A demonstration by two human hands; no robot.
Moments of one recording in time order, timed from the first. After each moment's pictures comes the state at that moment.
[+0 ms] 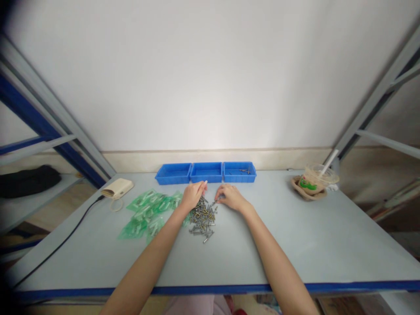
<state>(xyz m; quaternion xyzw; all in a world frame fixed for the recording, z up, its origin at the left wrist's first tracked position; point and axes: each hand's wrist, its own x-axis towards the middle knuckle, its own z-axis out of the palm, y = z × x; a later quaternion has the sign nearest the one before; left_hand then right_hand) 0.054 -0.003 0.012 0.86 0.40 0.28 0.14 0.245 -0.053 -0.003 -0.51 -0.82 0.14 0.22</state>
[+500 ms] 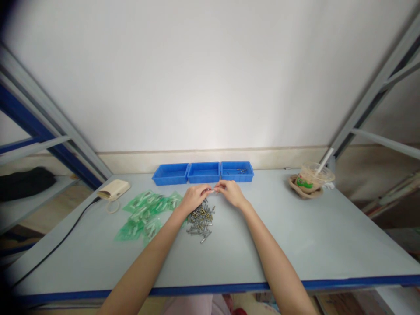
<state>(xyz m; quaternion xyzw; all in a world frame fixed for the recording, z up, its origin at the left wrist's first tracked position) 0.060 -0.012 0.017 0.91 0.33 0.23 0.13 0.246 -0.054 0.011 -0.57 -0.70 0.21 0.37</state>
